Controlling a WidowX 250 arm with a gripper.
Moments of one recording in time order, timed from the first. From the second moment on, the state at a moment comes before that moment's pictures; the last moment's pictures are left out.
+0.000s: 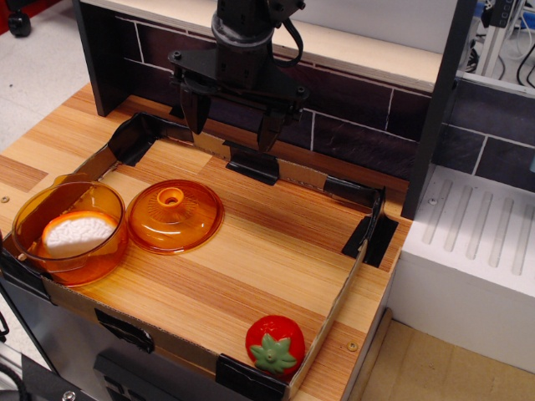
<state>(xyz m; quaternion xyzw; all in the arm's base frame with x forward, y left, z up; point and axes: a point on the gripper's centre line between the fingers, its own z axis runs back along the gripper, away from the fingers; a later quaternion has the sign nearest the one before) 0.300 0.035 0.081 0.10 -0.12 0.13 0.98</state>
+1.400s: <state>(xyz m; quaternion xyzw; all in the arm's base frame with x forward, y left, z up) 0.223 0.112 0.109 0.02 0.04 -0.21 0.98</state>
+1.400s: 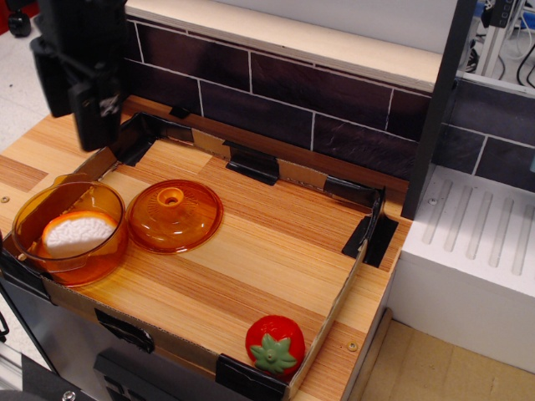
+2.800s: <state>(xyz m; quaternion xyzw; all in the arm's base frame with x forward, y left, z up) 0.191 0.127 0.035 0.06 0.08 -0.29 0.95</state>
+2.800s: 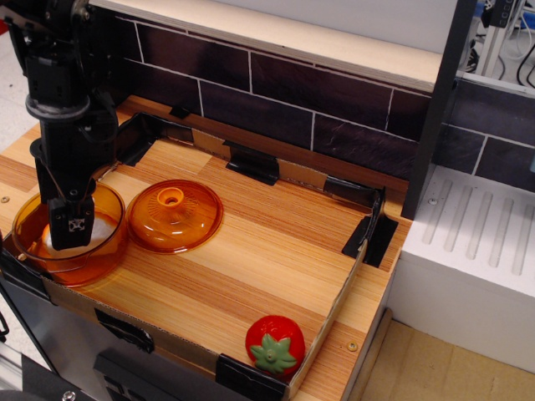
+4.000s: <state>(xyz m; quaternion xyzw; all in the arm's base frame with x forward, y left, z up) 0.190 0.126 0.032 0.06 0.08 -0.26 0.96</state>
